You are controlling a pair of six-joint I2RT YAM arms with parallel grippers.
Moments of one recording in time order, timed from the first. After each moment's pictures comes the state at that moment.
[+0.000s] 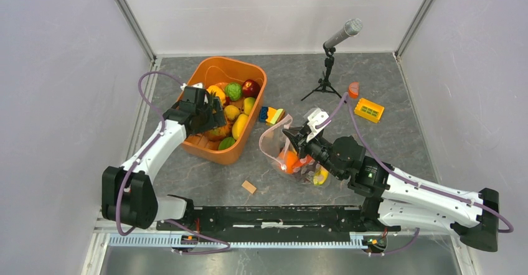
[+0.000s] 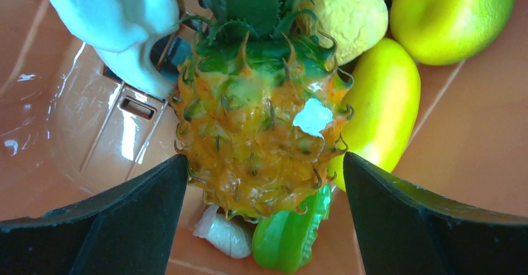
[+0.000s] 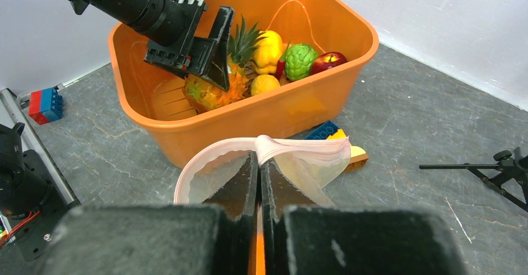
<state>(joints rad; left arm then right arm) -0.23 1.31 0.95 -0.57 -0.05 -0.46 1.14 0.87 0.72 0.12 0.37 0.02</state>
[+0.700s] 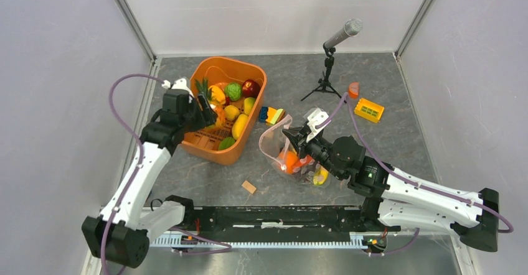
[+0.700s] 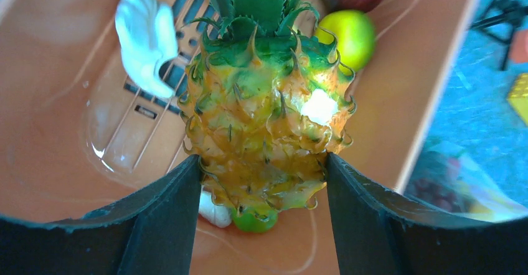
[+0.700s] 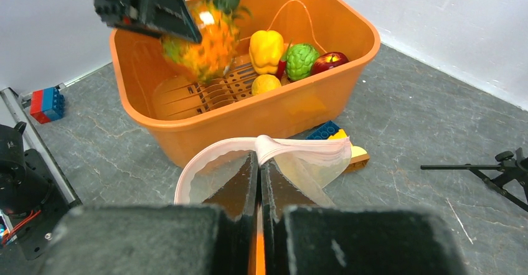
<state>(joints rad) -0.23 1.04 0.94 -0.62 -0.07 -0.49 1.14 0.87 0.72 0.12 0.37 0.02</state>
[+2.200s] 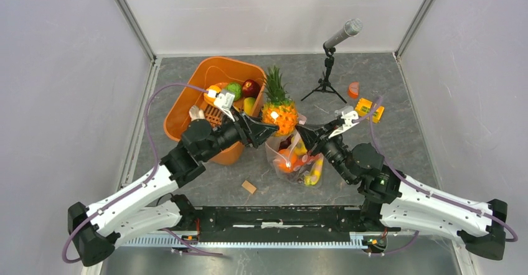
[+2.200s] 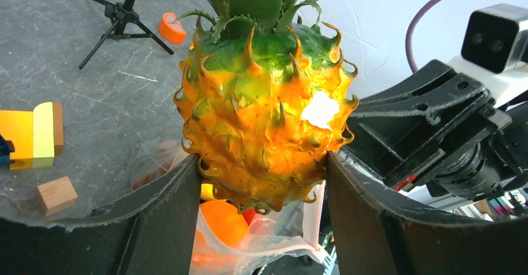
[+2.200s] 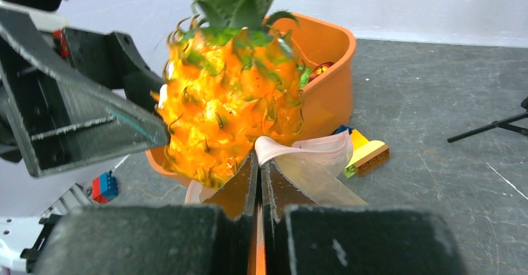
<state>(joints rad) -0.84 0.87 0.75 0.14 0.11 -0.64 1.13 0.72 0.64 0.20 0.48 0.28</state>
